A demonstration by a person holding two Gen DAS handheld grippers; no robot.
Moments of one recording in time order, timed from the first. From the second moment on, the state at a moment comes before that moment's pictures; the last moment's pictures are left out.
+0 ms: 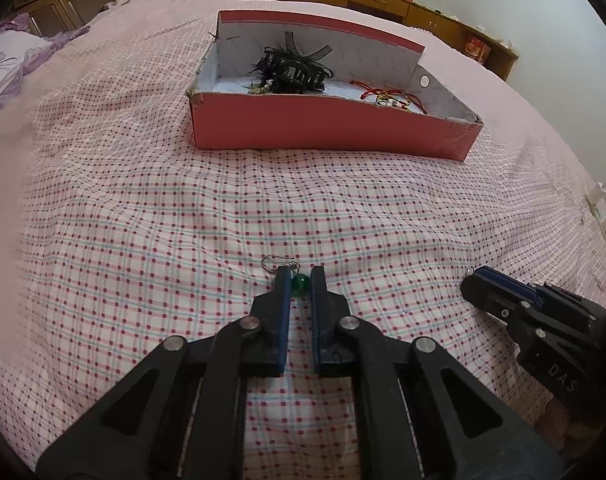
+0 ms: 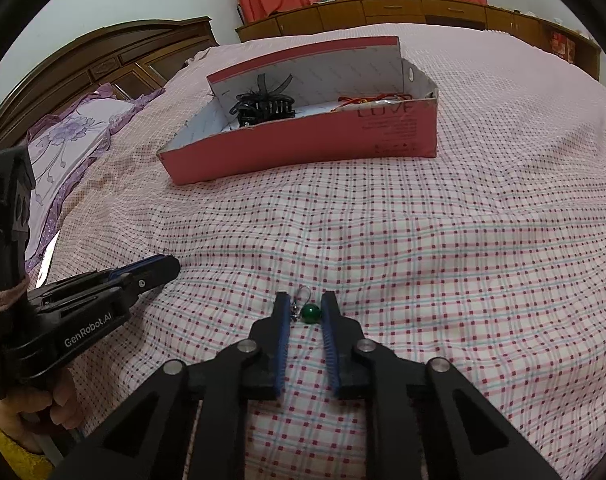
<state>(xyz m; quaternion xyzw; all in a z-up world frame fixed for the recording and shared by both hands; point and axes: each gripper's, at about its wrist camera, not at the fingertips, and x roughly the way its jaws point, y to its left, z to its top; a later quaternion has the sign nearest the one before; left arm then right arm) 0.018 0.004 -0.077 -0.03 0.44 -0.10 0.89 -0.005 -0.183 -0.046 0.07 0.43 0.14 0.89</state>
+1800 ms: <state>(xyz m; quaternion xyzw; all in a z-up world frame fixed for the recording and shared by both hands) 0.075 -0.011 -0.030 -0.05 0.30 -0.11 0.95 0.077 -0.184 -0.002 0.02 0.32 0.12 0.94</state>
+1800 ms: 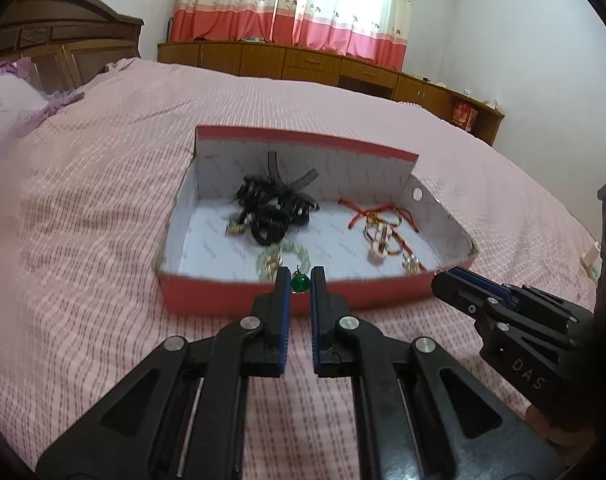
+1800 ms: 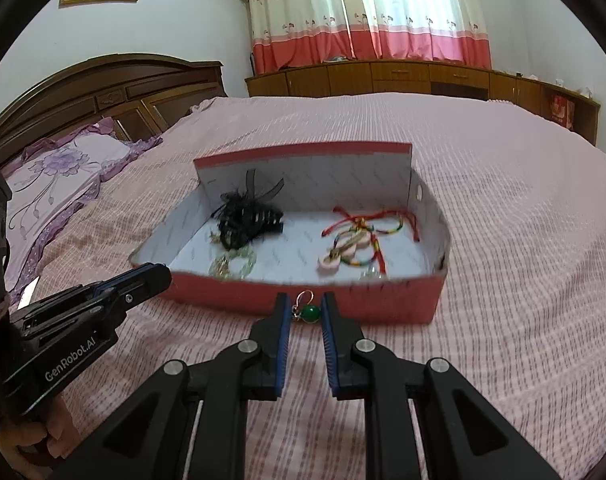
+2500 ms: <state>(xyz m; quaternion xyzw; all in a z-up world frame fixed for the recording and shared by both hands) 0.136 -0.010 -0.024 -0.07 0.26 -0.08 0.96 0.145 -0.183 0.003 0.00 0.29 0.10 0.95</state>
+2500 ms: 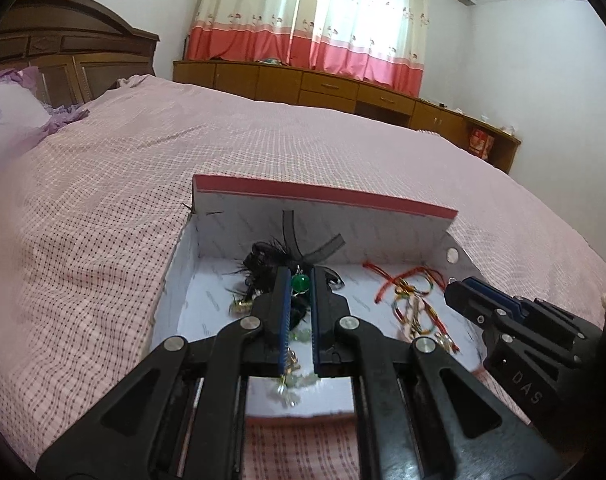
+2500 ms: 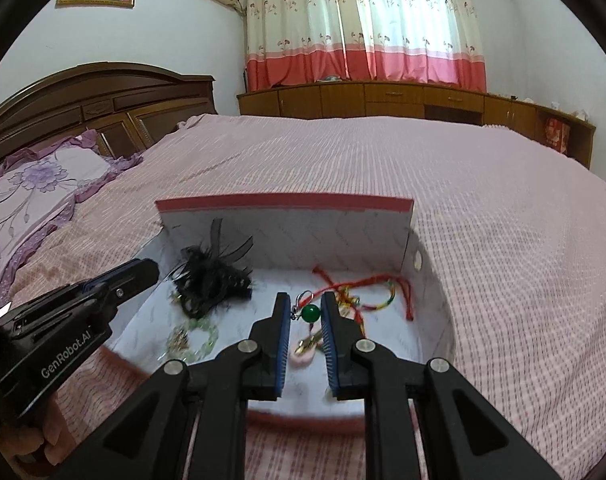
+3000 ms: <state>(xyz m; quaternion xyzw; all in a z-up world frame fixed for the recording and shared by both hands) 0.155 -0.009 -0.032 -0.07 0.27 -0.06 0.96 0.161 -0.187 -0.009 0.01 0.29 0.08 0.95</state>
